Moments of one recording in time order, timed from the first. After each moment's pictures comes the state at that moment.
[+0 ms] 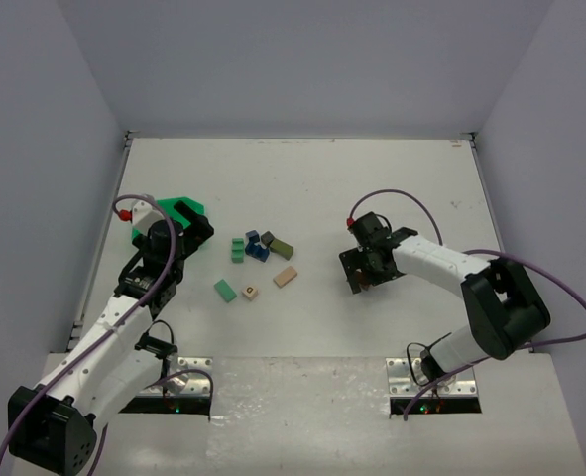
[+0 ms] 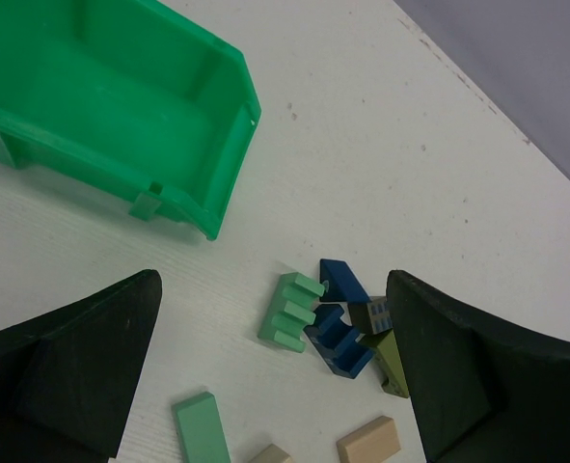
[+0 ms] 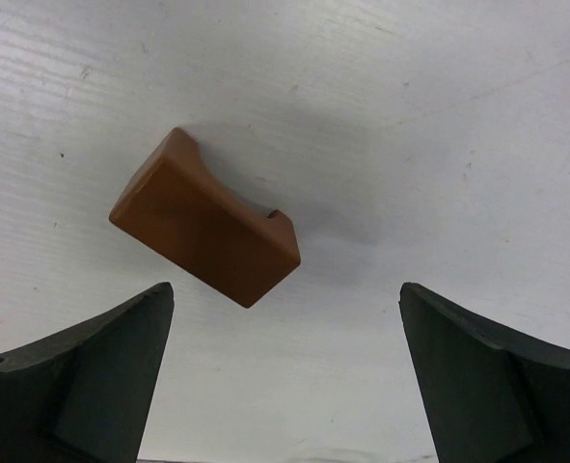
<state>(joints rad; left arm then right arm) -0.28 0.79 0.54 -0.21 -0.47 -0.78 0.52 1.50 0.77 -0.56 0.15 0.17</state>
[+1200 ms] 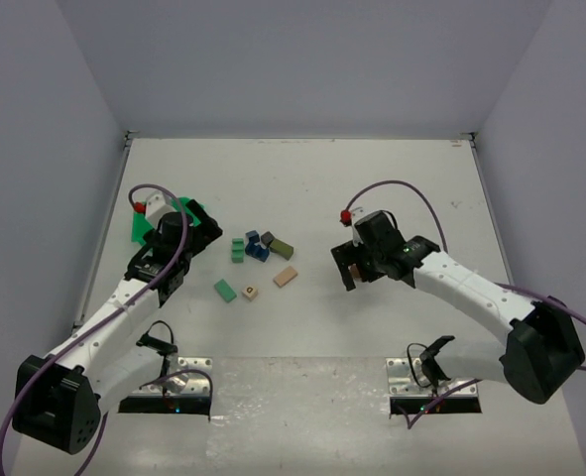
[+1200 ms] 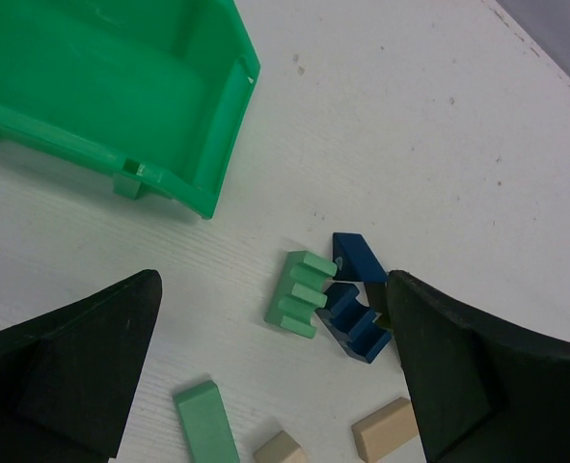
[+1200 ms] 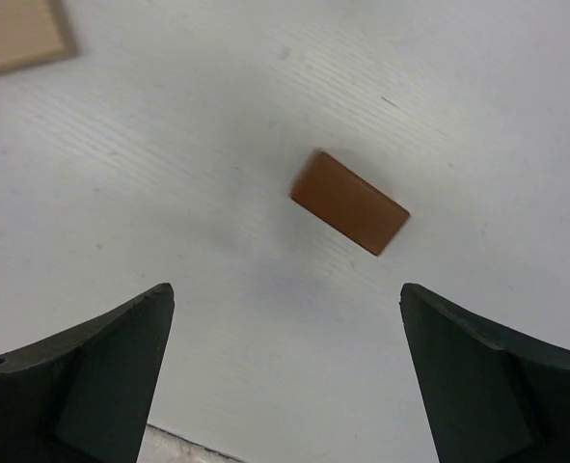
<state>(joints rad) -0.28 0.94 0.57 -0.20 -0.41 -0.77 0.60 1.24 0.76 -0.54 0.08 0.14</state>
